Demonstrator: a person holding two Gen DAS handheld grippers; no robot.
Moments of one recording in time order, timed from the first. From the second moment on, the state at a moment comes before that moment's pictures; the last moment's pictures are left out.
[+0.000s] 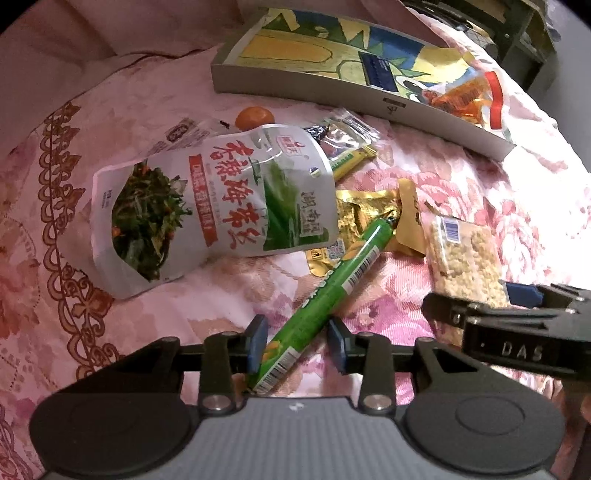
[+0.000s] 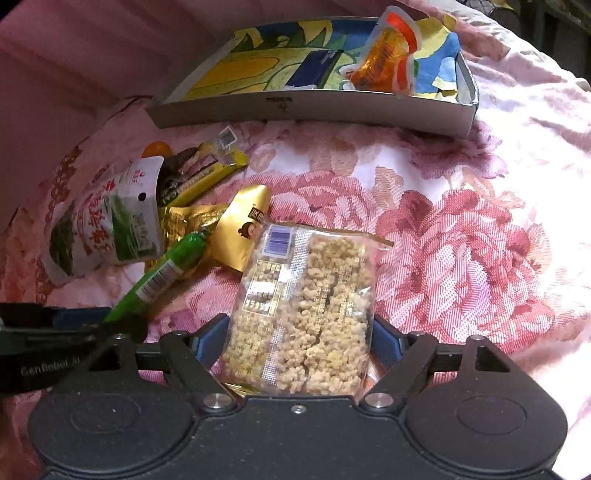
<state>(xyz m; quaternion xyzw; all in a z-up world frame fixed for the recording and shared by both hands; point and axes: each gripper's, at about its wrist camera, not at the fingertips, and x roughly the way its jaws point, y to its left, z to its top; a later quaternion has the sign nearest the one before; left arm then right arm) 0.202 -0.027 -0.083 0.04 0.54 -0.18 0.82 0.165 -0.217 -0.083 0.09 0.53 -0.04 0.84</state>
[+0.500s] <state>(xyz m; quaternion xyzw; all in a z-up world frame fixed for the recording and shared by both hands) 0.186 -0.035 -0.079 0.06 0.53 -0.16 0.83 0.160 -0.210 -0.076 0.05 0.52 -0.04 0.85</state>
